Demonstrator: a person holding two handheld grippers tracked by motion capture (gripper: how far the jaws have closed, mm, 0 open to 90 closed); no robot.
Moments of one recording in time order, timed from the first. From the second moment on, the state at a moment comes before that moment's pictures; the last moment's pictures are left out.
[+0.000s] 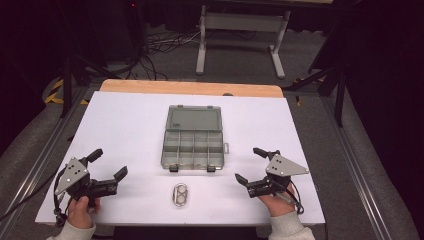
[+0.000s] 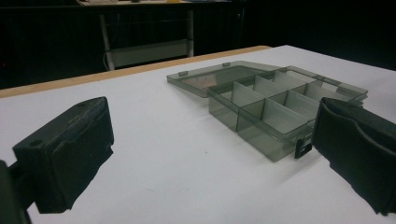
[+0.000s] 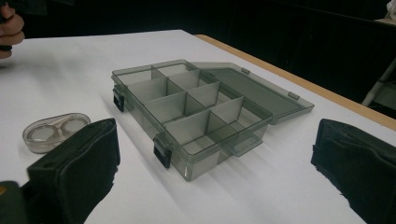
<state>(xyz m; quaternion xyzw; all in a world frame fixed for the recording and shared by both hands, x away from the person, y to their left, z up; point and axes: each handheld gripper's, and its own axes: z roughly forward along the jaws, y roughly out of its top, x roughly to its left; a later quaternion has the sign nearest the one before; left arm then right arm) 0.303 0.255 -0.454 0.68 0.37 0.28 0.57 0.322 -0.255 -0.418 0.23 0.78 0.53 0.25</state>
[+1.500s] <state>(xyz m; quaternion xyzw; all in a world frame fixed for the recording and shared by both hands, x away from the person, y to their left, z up) 0.301 0.254 -0.452 0.68 0.36 0.29 0.57 0.345 -0.189 -0.386 0.15 0.81 0.52 0.21</state>
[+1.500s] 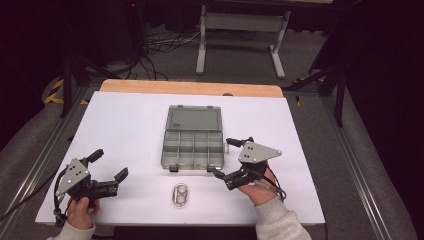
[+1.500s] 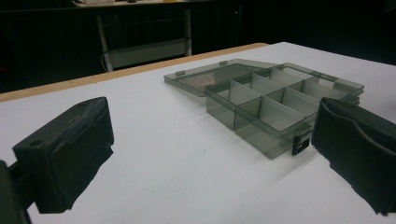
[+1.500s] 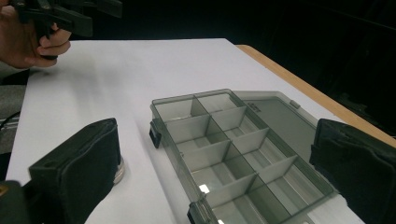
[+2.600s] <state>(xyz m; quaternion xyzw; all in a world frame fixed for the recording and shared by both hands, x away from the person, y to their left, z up) 0.301 0.254 -0.452 0.68 0.36 0.29 0.57 0.366 -0.131 -0.376 0.09 0.84 0.50 0.17</state>
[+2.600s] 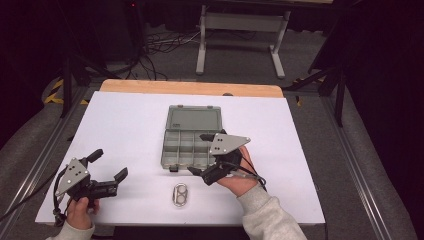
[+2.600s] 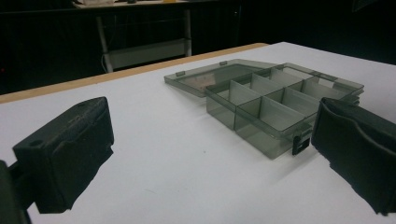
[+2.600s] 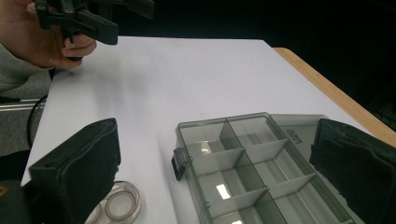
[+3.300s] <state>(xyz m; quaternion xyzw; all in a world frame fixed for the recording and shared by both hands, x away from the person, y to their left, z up) 0.301 0.255 -0.451 0.69 0.36 0.29 0.57 0.371 -0.100 -0.378 0.06 0.87 0.48 0.12</state>
